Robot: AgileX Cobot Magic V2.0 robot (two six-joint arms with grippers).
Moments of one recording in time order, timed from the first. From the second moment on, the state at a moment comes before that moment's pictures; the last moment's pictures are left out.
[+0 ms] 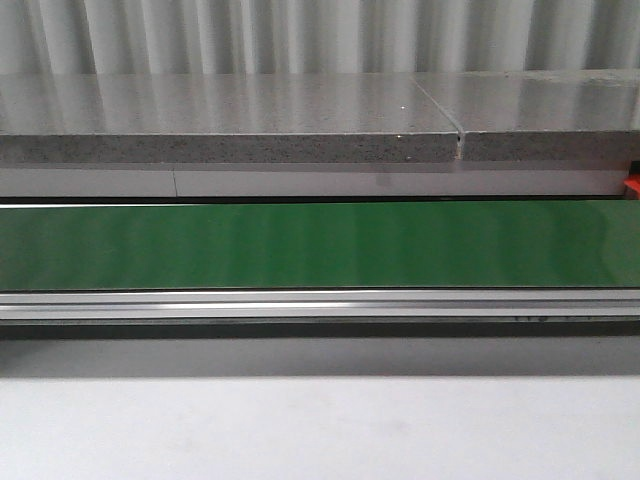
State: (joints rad) left arm 0.32 1.82 -1.17 0.08 0.53 -0.37; right arm -0.14 0.58 -0.49 1.06 0.44 -1.06
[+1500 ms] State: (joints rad) left arm 0.08 1.44 -0.95 0.05 0.55 -0.09; right arm -0.14 0.58 -0.49 1.06 0.44 -1.06
